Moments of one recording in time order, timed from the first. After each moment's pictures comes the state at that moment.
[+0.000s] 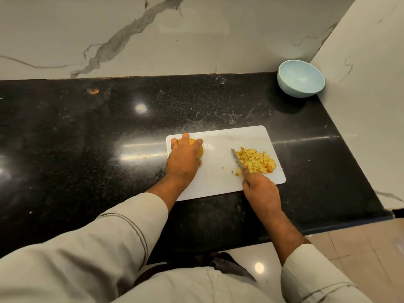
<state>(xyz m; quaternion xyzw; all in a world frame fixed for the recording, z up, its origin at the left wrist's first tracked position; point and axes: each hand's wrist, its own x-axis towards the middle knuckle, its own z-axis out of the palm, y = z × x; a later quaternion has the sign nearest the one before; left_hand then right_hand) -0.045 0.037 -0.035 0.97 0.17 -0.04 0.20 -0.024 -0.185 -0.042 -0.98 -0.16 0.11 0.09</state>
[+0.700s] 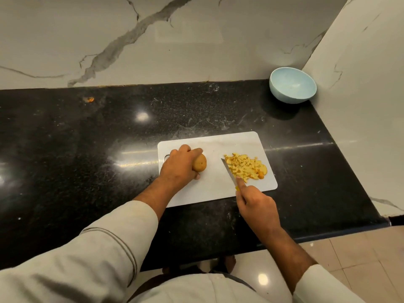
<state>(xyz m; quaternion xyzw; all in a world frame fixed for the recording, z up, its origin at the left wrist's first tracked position) -0.041 0.029 -0.023 0.96 0.13 -0.11 0.23 -0.049 -0.210 -0.035 -0.95 -0.25 0.01 0.17</state>
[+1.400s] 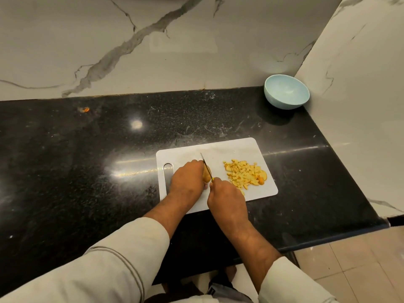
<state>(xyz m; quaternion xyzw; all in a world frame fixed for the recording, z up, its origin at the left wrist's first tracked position) -0.036 0.000 -0.021 0.96 0.13 -0.07 0.23 -0.046 -0.121 -0.025 -0.97 -0.17 0.07 0.16</state>
